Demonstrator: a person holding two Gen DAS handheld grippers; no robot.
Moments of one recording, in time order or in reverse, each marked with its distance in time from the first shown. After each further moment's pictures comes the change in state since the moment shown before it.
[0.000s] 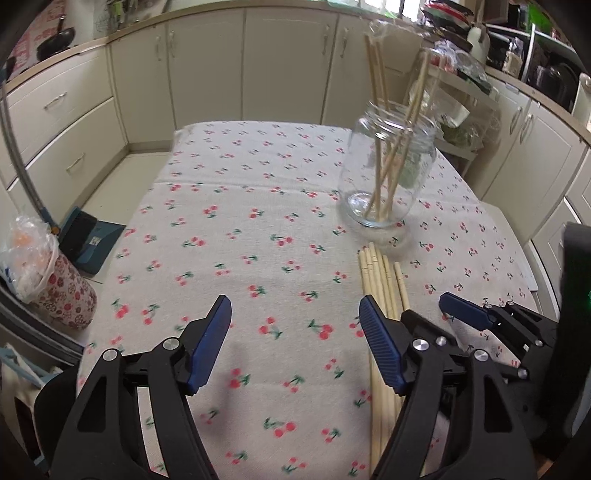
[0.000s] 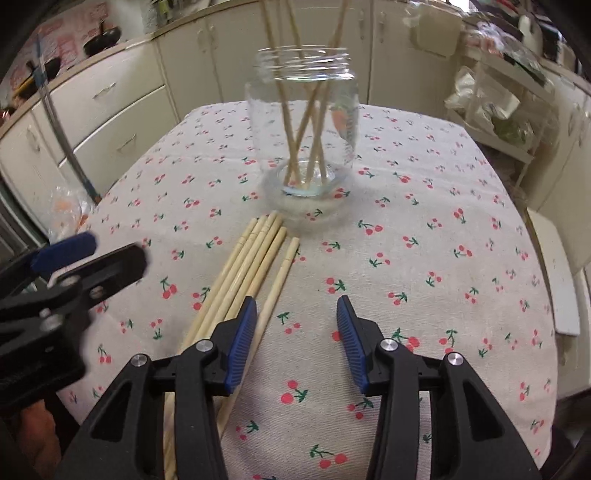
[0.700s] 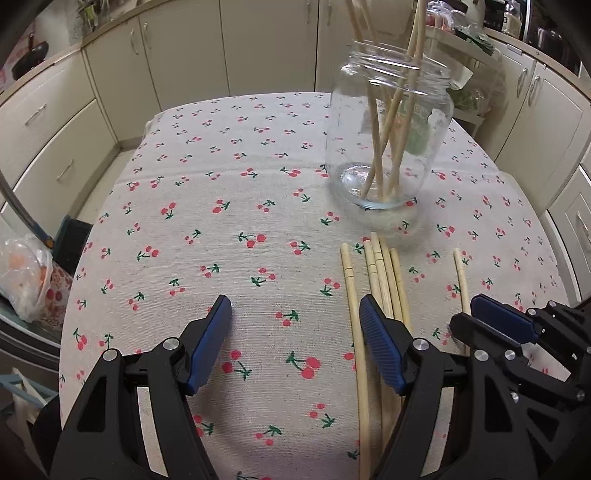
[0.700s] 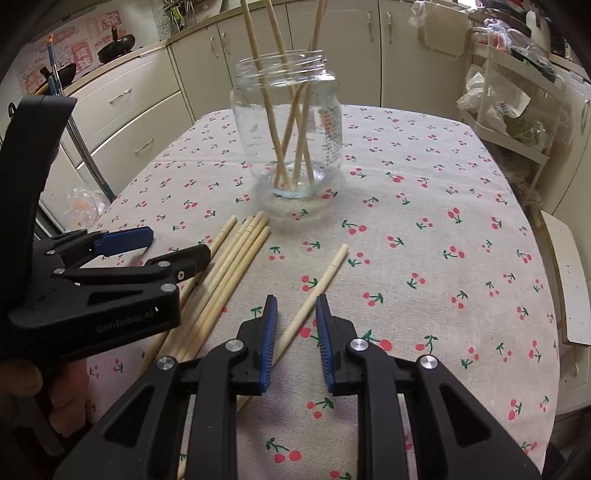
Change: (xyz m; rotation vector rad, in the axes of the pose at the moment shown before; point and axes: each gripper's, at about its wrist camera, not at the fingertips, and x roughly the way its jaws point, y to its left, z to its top) left arm 0.054 -0.025 0.014 0.082 0.098 0.050; right arm -0.002 -0.029 -0.001 0.001 -0.012 0.101
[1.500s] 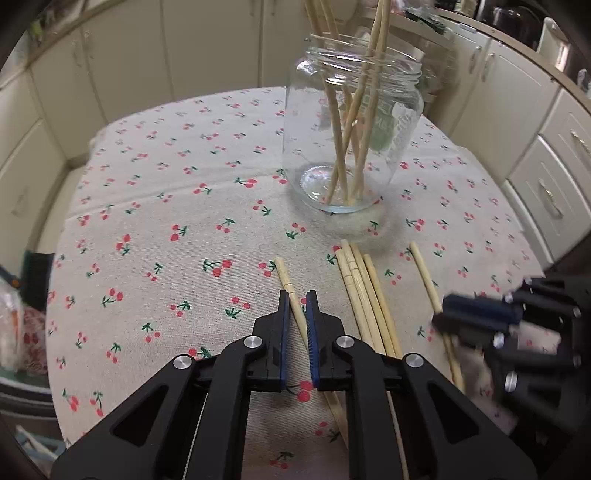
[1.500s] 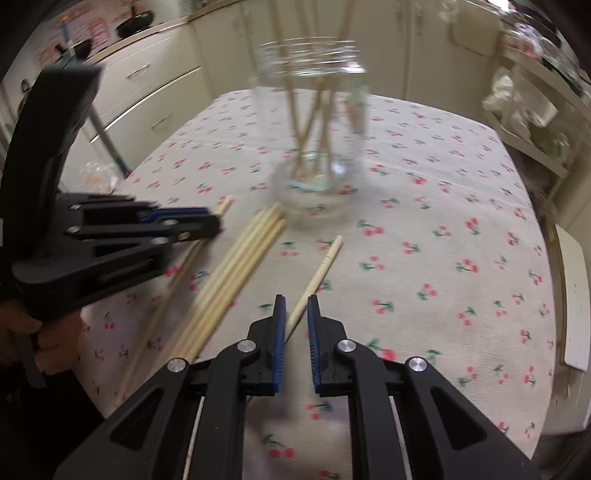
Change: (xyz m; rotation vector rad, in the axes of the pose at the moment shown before) left arm 0.014 0.010 0.023 0.141 0.048 -0.202; right arm 0.006 -0.003 0.012 -0.064 0.084 0.026
